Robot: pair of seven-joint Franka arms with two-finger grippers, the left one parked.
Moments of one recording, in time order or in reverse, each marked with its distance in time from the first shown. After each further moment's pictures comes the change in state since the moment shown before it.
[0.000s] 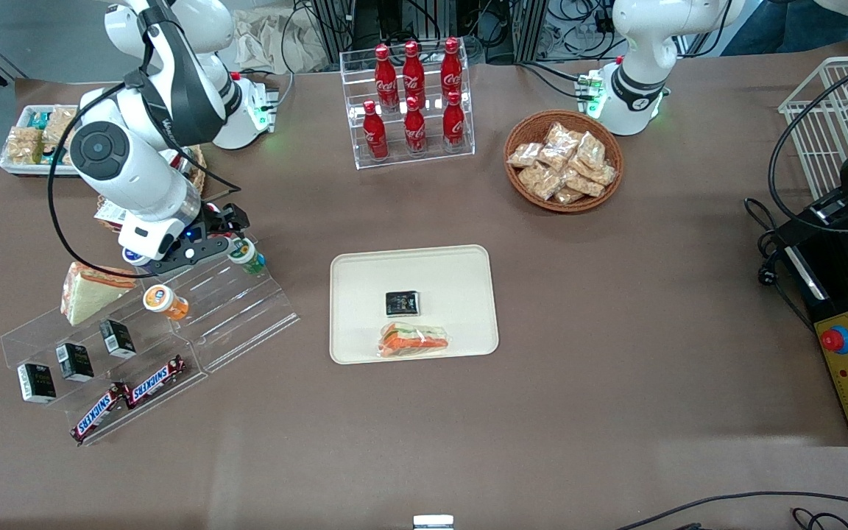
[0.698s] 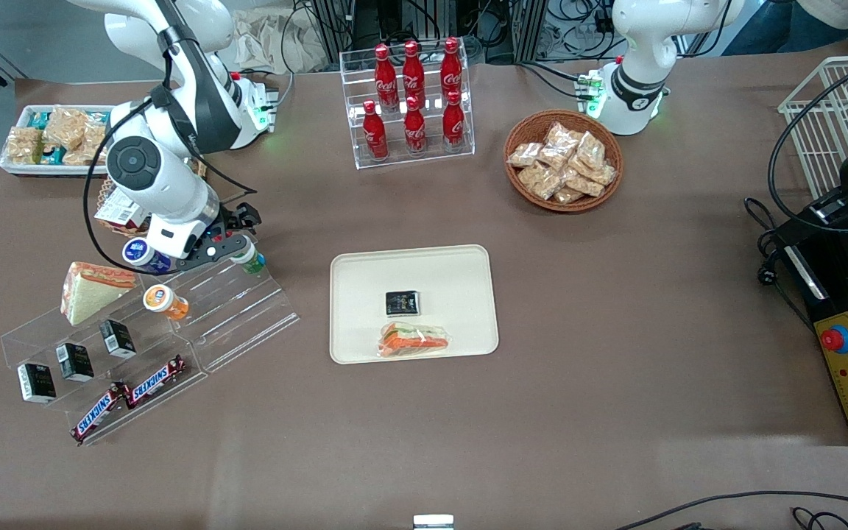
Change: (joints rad) arm 0.000 0.011 0.025 -0.121 0.000 0.094 -0.009
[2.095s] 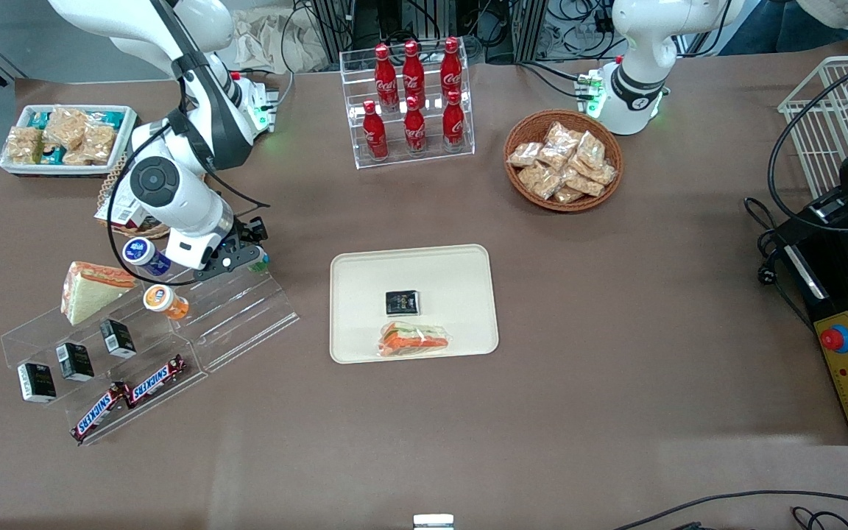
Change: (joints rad) arm 0.000 0.078 0.005 -0.033 0.000 0.121 -0.002
